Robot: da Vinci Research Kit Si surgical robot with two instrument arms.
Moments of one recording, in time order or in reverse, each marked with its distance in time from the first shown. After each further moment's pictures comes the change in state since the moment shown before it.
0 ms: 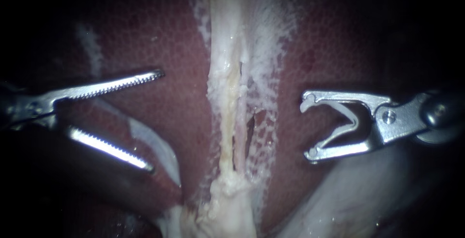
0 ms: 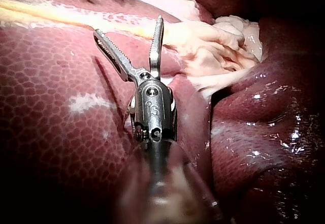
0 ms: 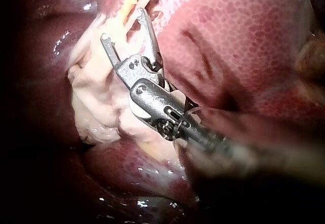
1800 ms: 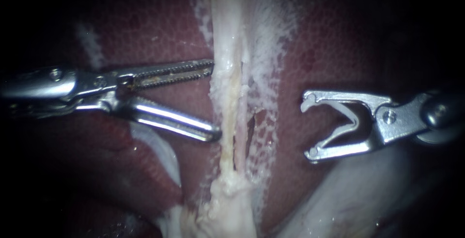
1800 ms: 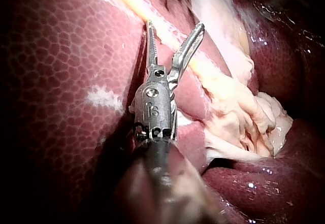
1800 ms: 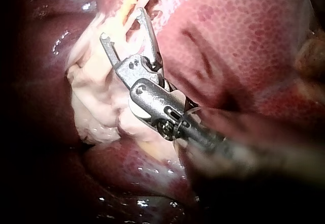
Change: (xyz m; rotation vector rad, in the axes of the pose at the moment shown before) right arm 0.000 0.000 0.000 0.002 0.002 0.011; left arm 0.002 0.004 0.008 -0.017 -0.008 -0.416
